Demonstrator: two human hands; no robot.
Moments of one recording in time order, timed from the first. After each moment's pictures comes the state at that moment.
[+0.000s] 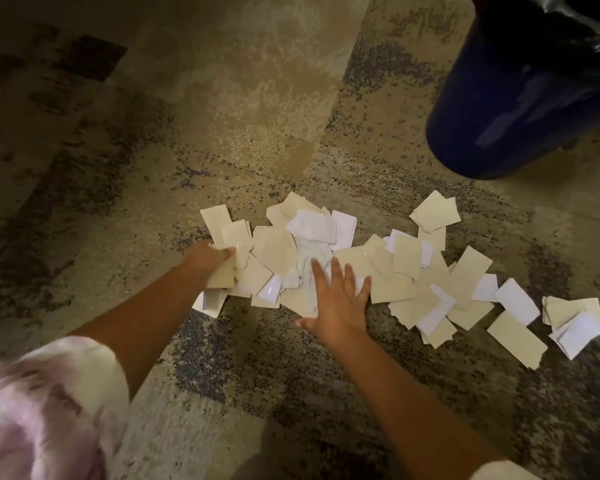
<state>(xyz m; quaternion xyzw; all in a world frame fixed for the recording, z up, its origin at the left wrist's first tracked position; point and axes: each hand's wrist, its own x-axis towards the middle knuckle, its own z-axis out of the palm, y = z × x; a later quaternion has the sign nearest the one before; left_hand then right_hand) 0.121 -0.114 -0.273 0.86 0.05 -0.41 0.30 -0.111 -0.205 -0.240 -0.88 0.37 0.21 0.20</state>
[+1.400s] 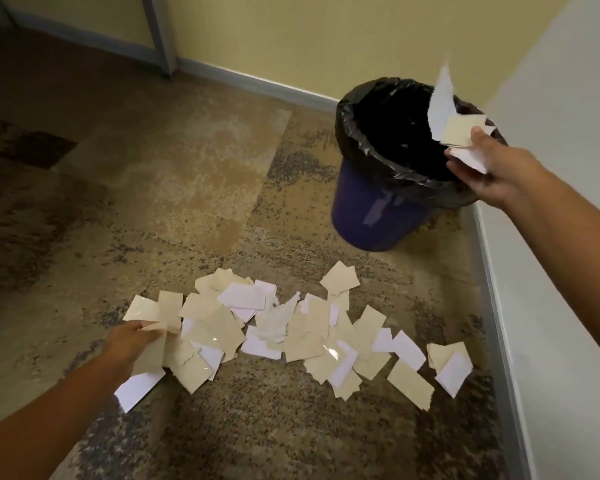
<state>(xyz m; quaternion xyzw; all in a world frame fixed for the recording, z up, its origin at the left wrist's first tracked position) 0.081 -0.106 -0.234 0.82 0.08 -0.40 0.40 -0.196 -0.514 0.038 -0.45 0.51 -0.38 0.63</state>
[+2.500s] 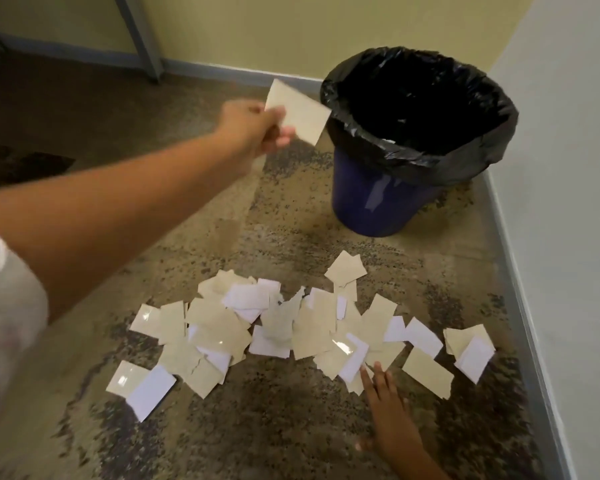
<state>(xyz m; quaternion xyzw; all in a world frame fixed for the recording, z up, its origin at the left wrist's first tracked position) 0.035 -0.361 0.018 0.69 -0.19 -0.38 0.59 -0.308 -0.260 -0.243 -0.80 0.45 0.30 0.25</state>
